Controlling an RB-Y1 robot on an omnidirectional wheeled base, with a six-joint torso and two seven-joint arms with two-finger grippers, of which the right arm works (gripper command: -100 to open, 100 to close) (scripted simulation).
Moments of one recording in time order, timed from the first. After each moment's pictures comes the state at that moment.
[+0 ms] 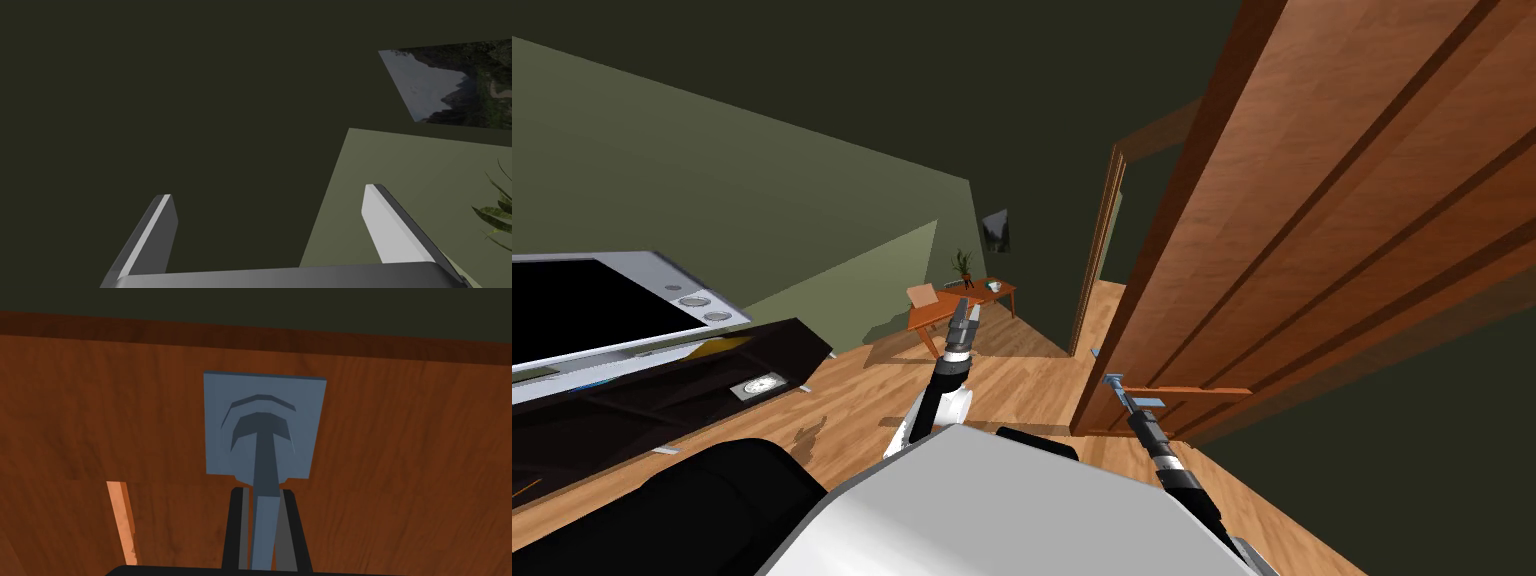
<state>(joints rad) 0.10 -0.44 0.15 -0.65 -0.04 -1.07 -0.39</state>
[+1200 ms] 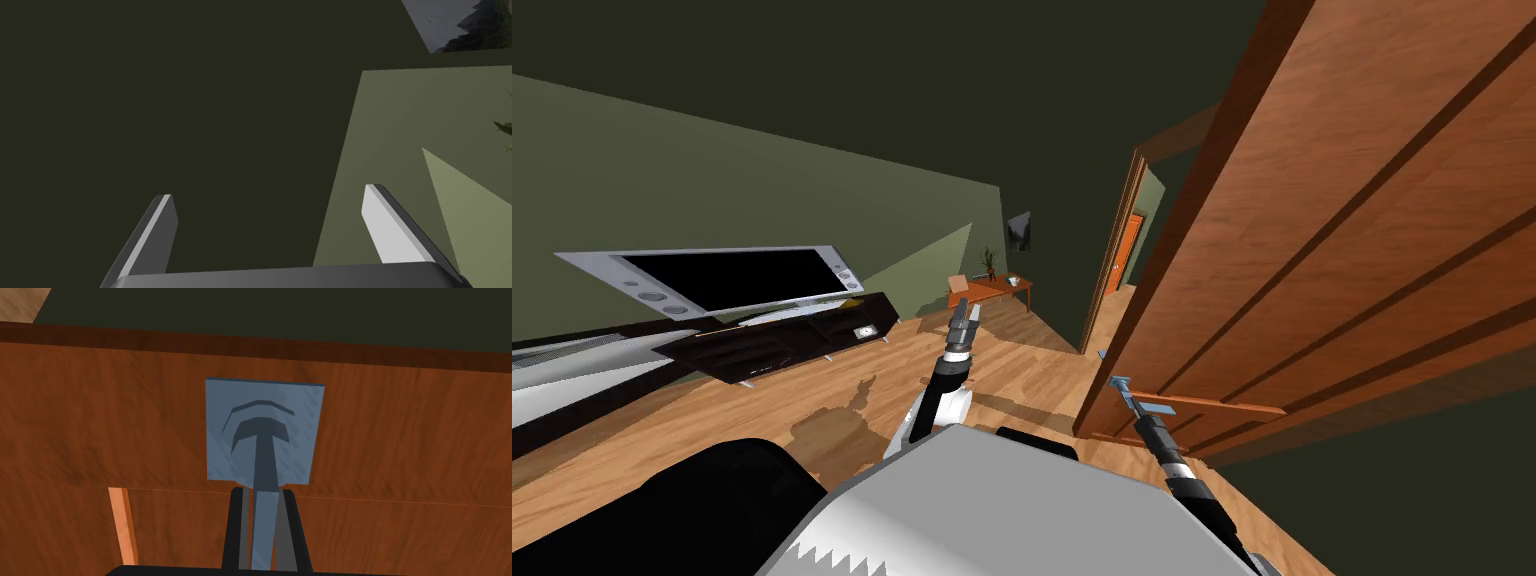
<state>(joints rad) 0.09 -0.47 0.17 -0.60 -0.09 -1.11 -0.40</state>
